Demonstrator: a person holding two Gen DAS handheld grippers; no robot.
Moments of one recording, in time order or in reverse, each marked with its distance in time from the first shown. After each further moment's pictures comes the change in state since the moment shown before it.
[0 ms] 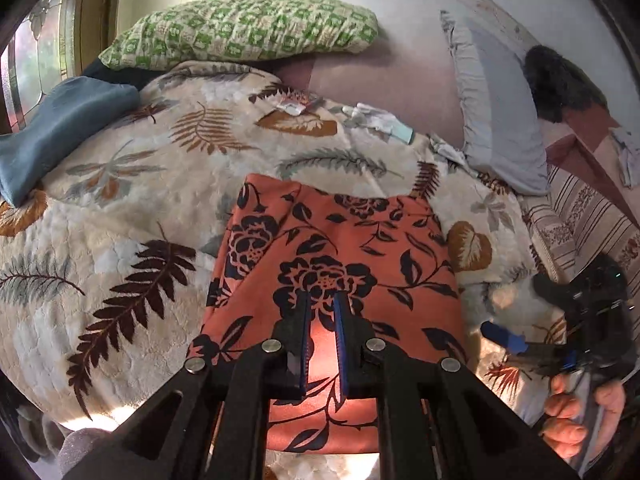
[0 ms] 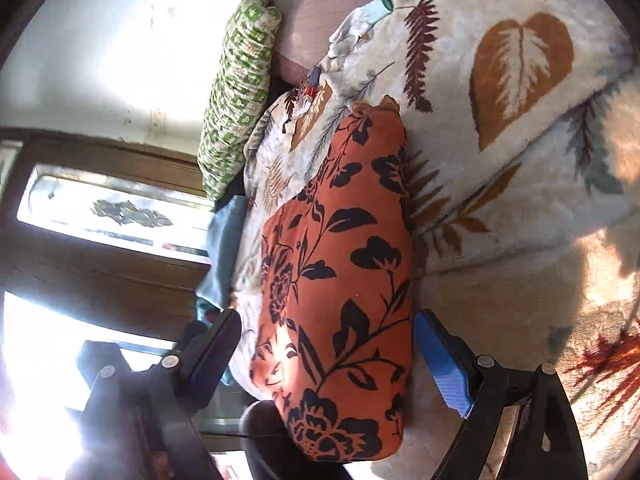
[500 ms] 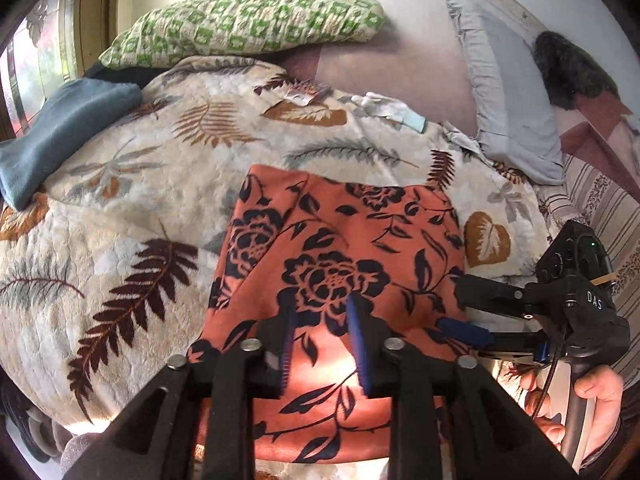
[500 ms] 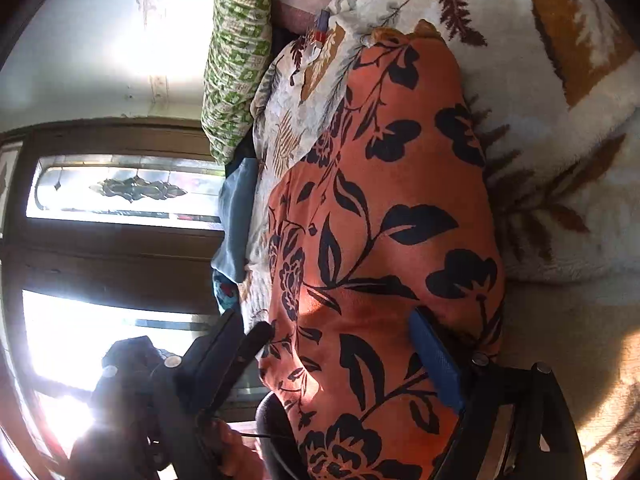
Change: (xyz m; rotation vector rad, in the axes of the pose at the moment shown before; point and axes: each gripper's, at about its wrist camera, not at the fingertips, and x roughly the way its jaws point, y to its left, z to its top) left arm 0.004 -0.008 0.003 0.039 -0.028 0.039; right arm 0.082 0.011 0.008 -0.016 0.188 0.028
